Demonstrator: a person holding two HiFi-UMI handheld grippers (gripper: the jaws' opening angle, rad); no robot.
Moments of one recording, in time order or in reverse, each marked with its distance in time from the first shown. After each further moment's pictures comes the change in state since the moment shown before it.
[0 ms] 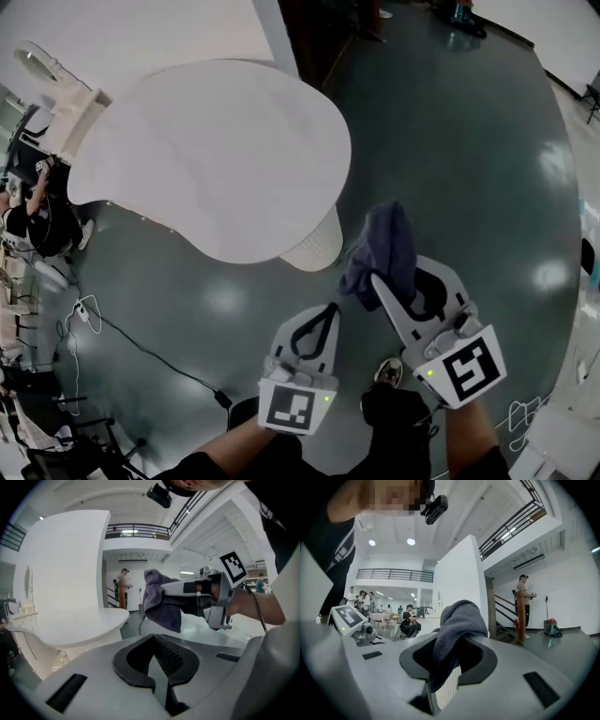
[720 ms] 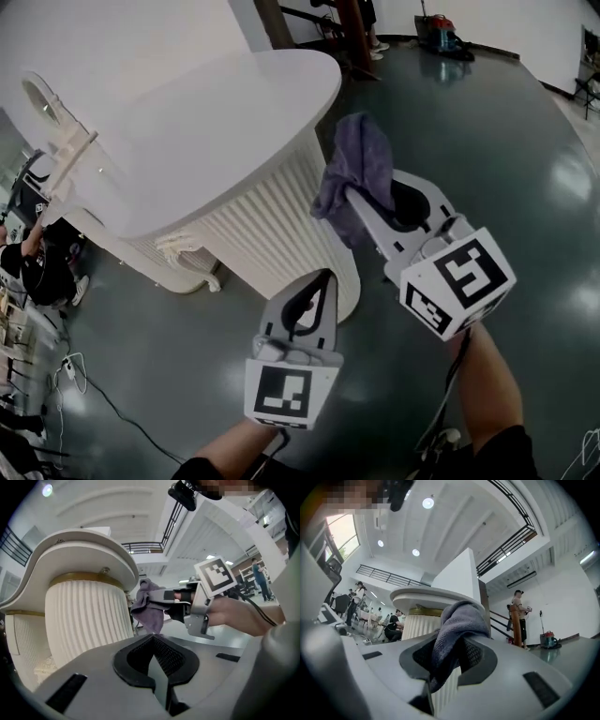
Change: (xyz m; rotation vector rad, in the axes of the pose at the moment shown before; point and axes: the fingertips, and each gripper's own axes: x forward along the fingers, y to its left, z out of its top) left arm 0.122 0.056 -0.183 0.024 -0.242 0.121; right arm 0.120 -0.062 -0.189 -0.117 -0.240 -0.112
